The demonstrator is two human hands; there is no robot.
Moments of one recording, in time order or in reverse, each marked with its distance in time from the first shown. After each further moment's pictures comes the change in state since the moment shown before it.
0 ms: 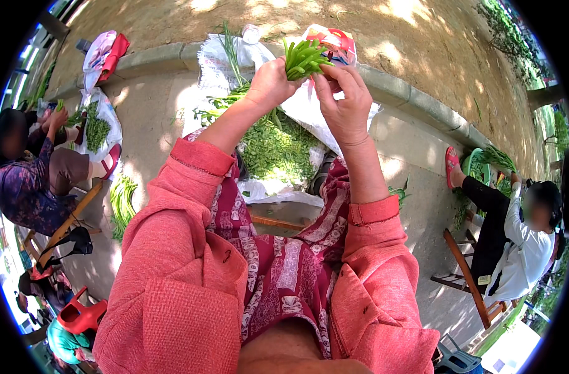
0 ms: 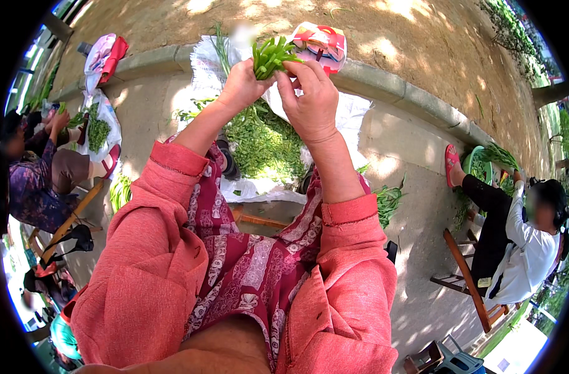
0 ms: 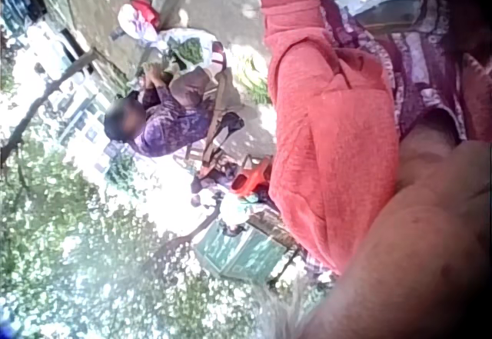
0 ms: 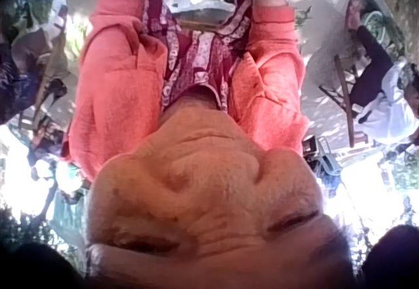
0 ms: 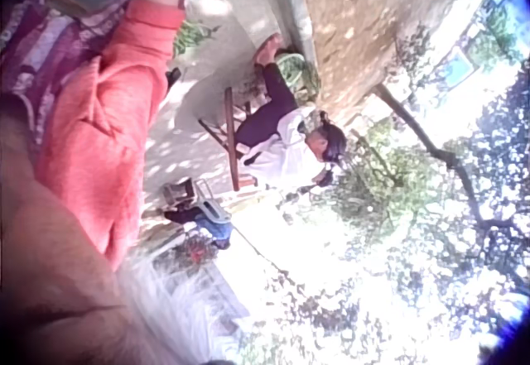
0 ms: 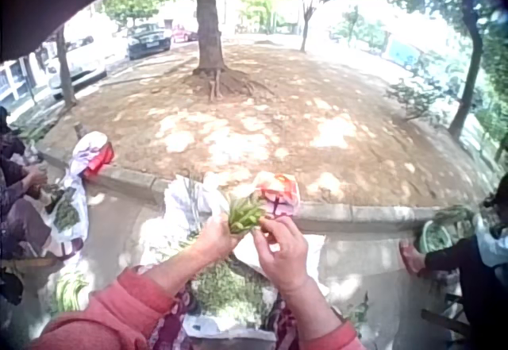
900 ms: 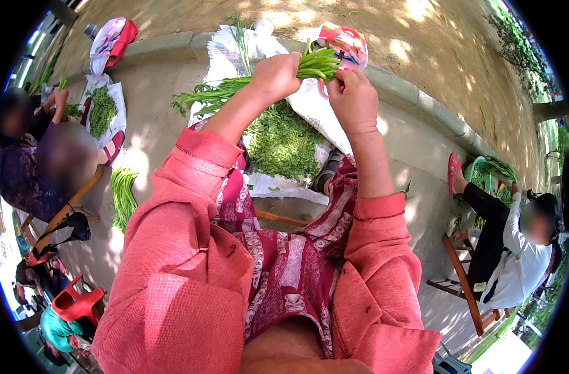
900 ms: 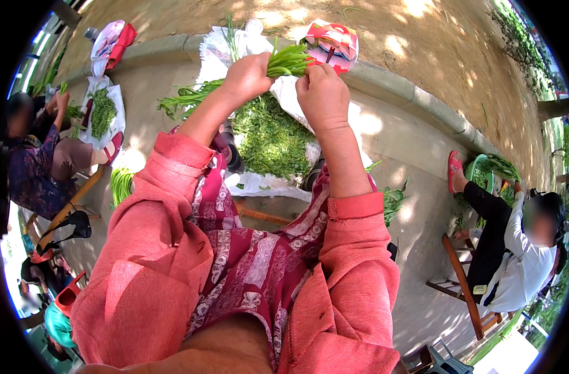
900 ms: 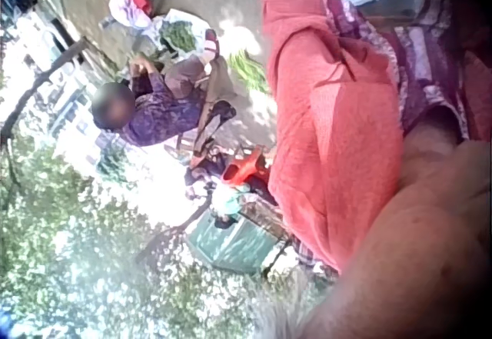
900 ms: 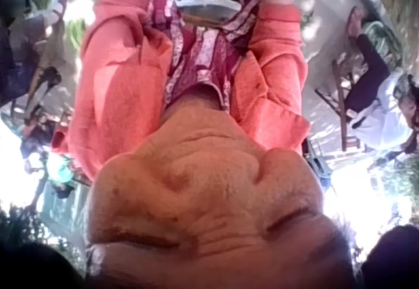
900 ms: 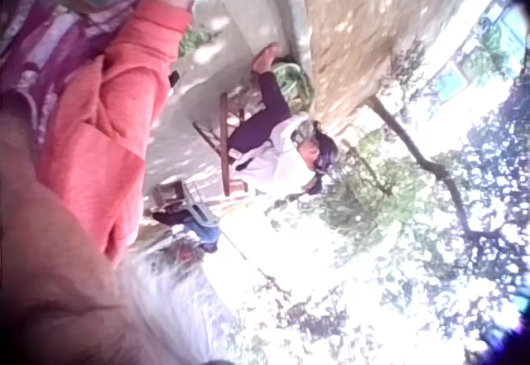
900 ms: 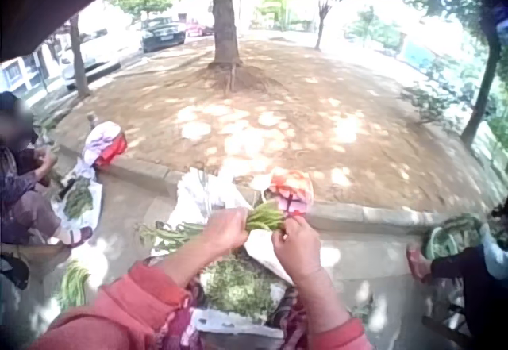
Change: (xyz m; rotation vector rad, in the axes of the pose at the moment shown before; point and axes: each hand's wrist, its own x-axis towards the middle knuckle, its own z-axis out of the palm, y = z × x) left_hand -0.004 0.003 -0.025 0.460 -0.203 -0.073; right_hand -0.009 0.019 0.011 -0.400 -0.209 0.069
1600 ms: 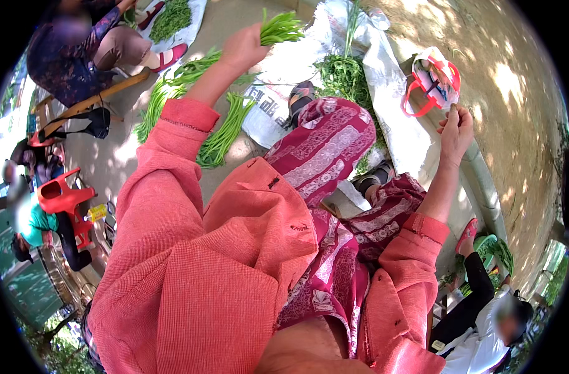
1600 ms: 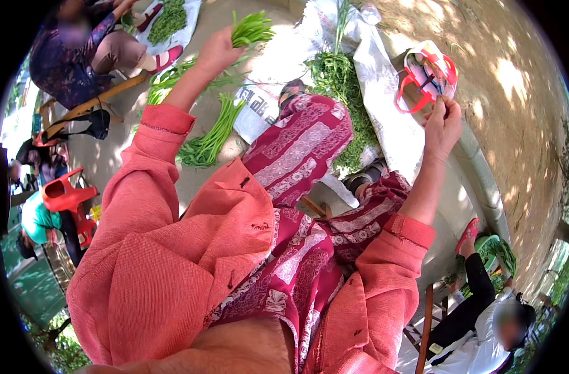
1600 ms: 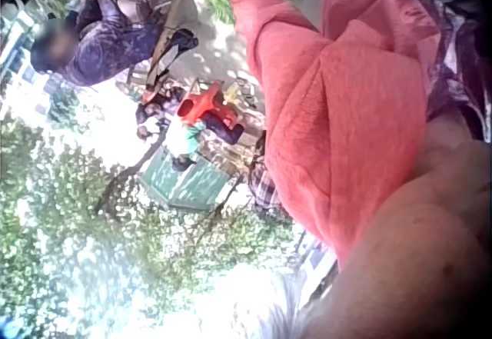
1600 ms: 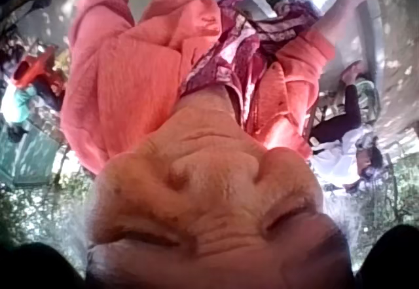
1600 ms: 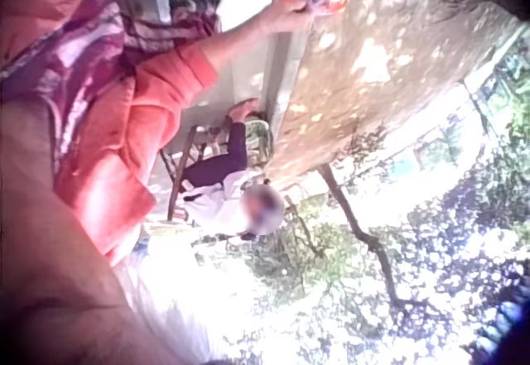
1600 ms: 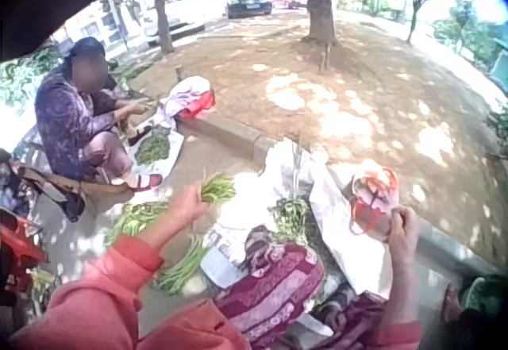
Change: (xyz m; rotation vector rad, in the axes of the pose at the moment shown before) left_hand -0.176 -0.195 -0.086 0.122 0.306 -0.409; right_hand 0.002 0.035 0.028 0.505 -0.120 0.444
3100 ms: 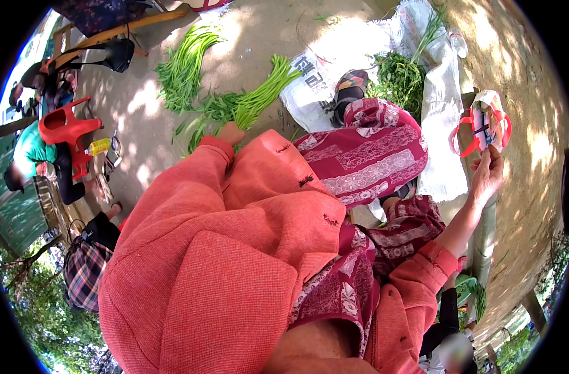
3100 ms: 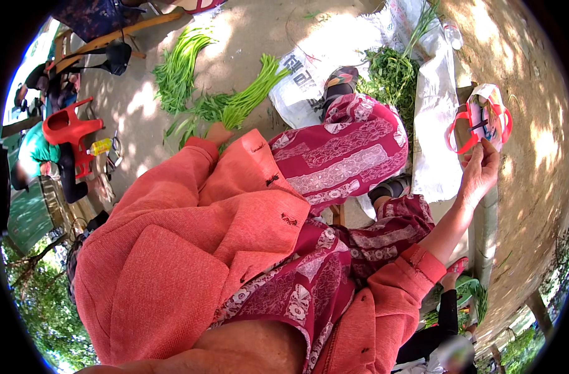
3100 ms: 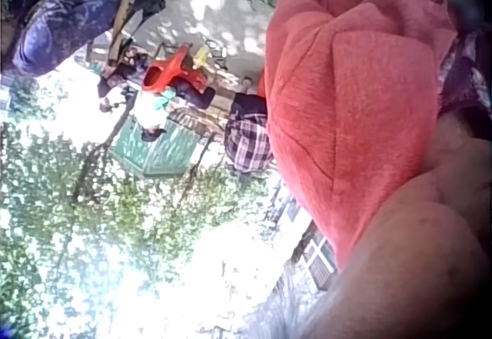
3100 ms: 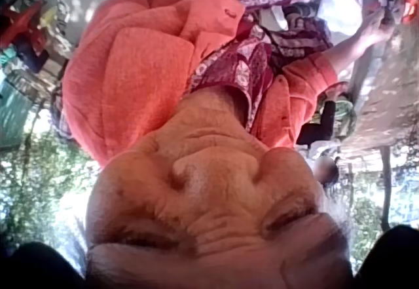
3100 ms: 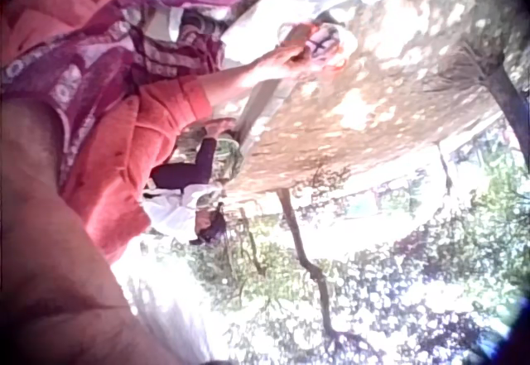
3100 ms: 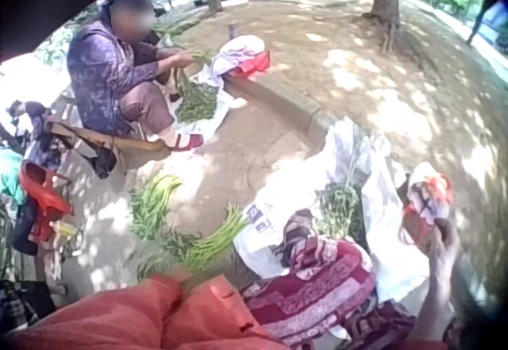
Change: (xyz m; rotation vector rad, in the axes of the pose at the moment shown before) left_hand -0.375 -0.180 0.108 -0.148 -0.491 -1.098; right_hand 0.004 0.007 0.024 -0.088 -0.208 -0.024
